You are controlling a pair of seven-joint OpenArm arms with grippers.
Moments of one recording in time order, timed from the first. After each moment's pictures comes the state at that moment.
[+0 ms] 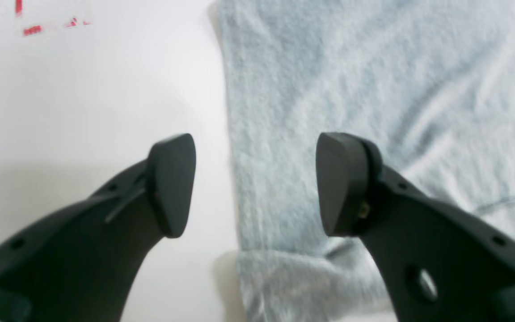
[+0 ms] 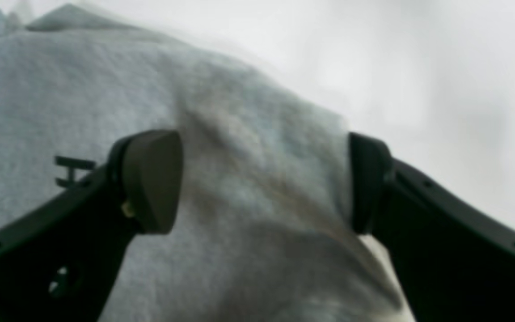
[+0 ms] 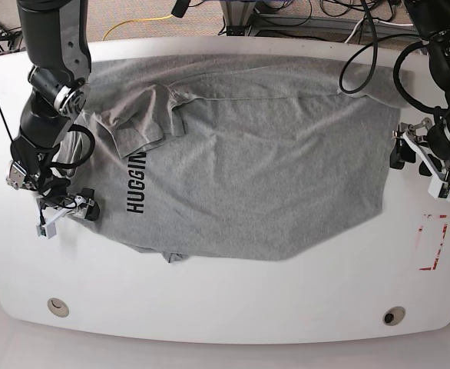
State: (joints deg) left arm 0.8 -24.6 -28.2 104.5 -37.4 -26.8 73.4; right arm 34.6 19.8 37.3 30.2 -3.7 40.7 -32.3
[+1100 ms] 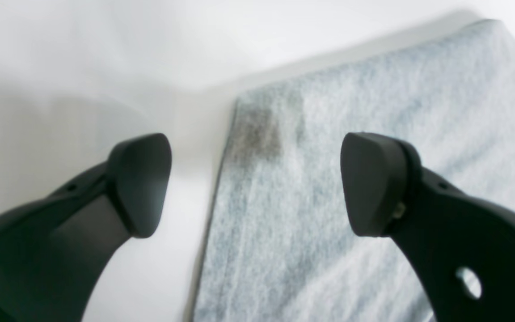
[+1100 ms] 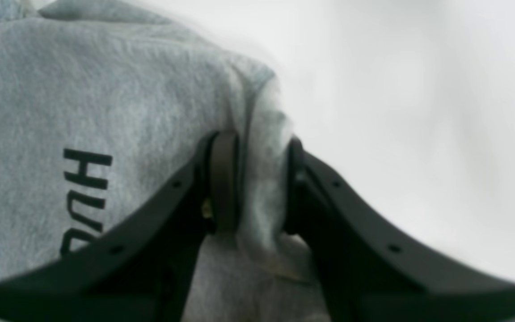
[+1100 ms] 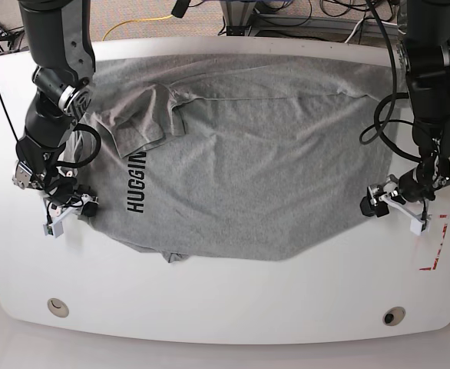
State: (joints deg) left arm -23.5 -24.9 -8.7 50.2 -38.3 -20.8 44.6; right arm 34.4 19.1 36.9 29.9 -4.1 41.0 -31.6
